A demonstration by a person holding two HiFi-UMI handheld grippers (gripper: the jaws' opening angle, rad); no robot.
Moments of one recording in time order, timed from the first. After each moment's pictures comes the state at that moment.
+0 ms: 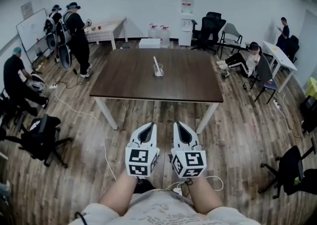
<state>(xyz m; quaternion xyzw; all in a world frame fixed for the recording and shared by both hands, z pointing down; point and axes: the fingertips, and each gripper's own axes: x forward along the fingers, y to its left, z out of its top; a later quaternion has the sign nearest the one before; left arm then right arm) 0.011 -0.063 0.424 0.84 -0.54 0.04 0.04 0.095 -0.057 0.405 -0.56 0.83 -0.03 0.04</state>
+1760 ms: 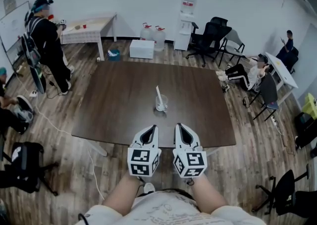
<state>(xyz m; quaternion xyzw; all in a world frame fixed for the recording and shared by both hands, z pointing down) -0.068 -0.537 0.466 0.85 -0.51 0.01 0.12 0.016 -0.530 0.438 -0.59 0.81 -0.03 -0.02</state>
